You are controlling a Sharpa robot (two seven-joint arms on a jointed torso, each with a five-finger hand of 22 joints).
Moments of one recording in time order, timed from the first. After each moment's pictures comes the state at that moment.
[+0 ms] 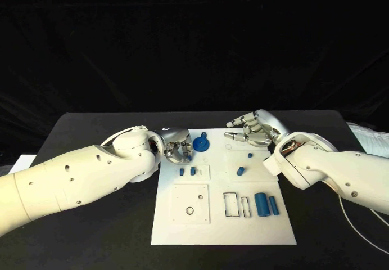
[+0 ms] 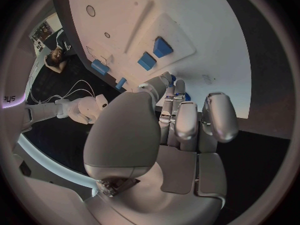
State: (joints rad) left arm 1.23 -0.62 -0.01 1.45 -1.52 -0.07 -0.20; left_hand 1.44 -0.15 0.45 0.07 0.13 1.14 0.12 0.13 0.10 1.26 0.06 0.10 0.07 1.47 -0.02 1.27 1.00 0.09 1.46 0.07 1.19 1.31; right arm 1.10 -0.97 0.08 1.67 -0.95 -0.54 0.00; right_hand 1.42 -0.05 -0.08 0.28 0.36 0.99 0.15 0.08 0.08 1.37 0.06 1.15 1.27 1.47 -0.01 1.49 1.31 0.08 1.32 0.09 1.34 1.19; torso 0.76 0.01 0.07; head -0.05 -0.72
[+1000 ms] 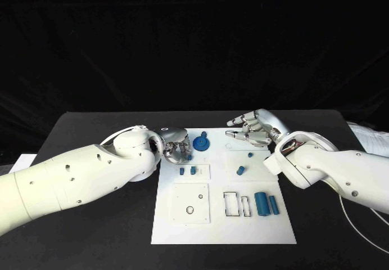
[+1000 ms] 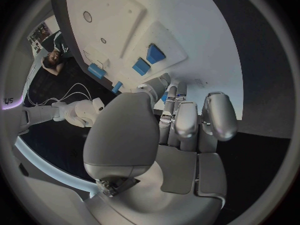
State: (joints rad) left arm 1.23 -0.62 -0.01 1.44 -1.54 -0.05 -0.23; left_hand 1.40 -0.18 0.46 0.08 0.12 1.08 0.16 0.08 0.08 1.21 0.09 0.07 0.07 1.47 -0.01 1.27 0.97 0.09 1.46 0.09 1.19 1.31; right arm 1.10 -0.97 0.08 1.67 -0.95 -0.54 0.00; right_hand 1.43 -0.04 -0.10 0.28 0.36 0.99 0.14 0.08 0.08 1.26 0.05 0.86 1.04 1.47 -0.01 1.44 1.31 0.09 1.29 0.09 1.29 1.13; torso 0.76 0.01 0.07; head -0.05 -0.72
